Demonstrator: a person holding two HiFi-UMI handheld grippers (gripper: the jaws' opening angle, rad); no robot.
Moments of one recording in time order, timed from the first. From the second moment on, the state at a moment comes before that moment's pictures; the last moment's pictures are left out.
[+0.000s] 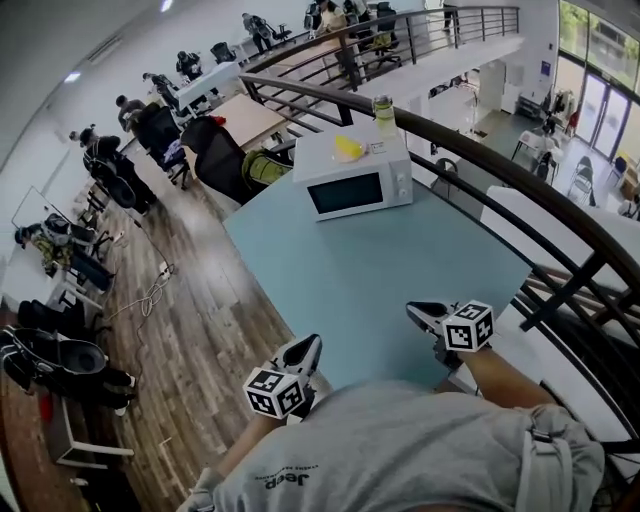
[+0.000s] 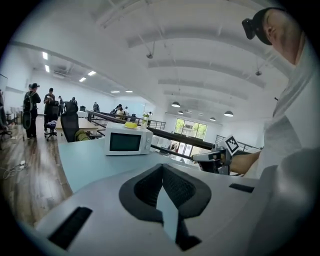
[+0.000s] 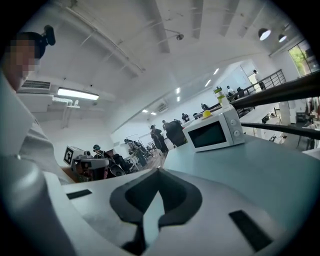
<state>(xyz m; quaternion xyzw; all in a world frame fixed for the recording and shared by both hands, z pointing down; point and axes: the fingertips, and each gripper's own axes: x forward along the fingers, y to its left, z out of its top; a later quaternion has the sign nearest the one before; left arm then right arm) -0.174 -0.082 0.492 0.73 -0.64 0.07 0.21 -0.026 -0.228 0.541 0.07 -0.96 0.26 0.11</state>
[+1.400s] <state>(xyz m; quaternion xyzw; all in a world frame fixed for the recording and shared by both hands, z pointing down) -0.157 -0.171 0.499 0.79 -0.56 0.10 0.22 0.023 -0.278 0.558 0.18 -0.93 0.31 0.07</state>
